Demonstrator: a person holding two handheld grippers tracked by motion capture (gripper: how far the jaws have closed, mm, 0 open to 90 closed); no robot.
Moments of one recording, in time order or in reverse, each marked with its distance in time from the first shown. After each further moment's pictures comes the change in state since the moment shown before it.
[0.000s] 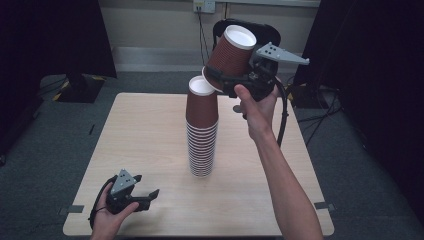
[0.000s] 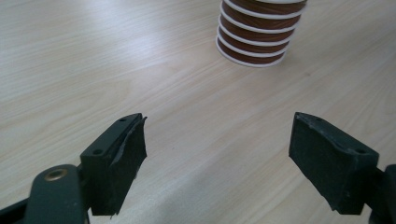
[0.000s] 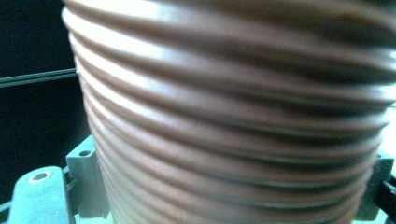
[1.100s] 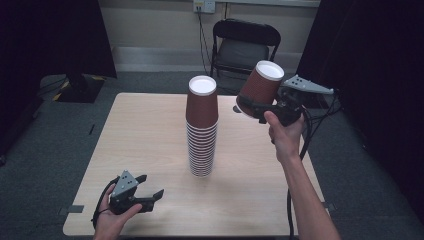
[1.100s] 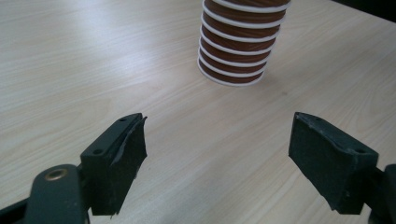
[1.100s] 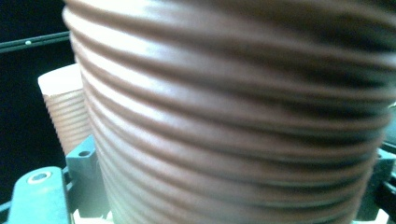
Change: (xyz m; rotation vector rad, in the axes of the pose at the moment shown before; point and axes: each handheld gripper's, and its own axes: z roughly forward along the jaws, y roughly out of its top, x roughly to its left) left arm -0.010 0.001 0.002 -0.077 -0.041 -0.023; right arm -0.038 -0.055 -0.066 0.131 -0.135 0.063
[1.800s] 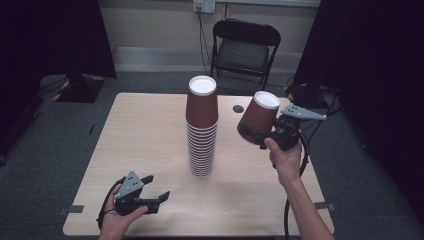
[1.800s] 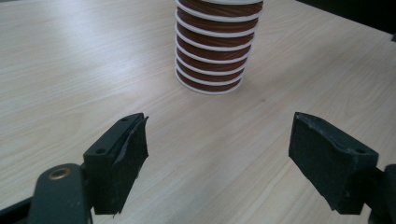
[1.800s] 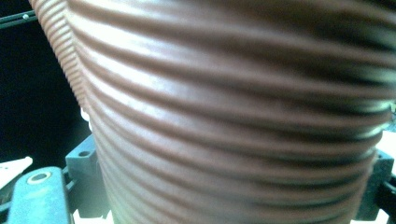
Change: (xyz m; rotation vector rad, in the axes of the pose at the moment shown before) left arm -0.011 0.006 0.006 -0.010 -0.056 0.030; right arm -0.002 -0.062 -0.015 0.098 0.015 0.066
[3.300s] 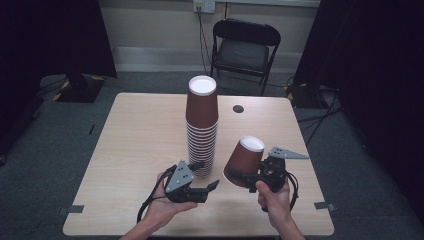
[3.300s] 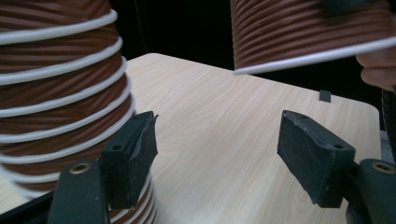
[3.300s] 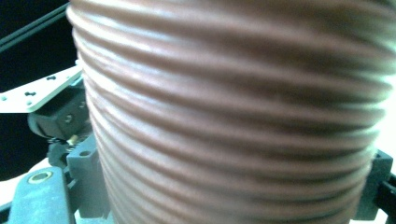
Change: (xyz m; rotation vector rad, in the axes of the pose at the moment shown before) left arm -0.079 0.072 0.076 -0.214 -0.179 0.171; right arm 0.036 -0.092 -0.009 0.109 0.176 0.201
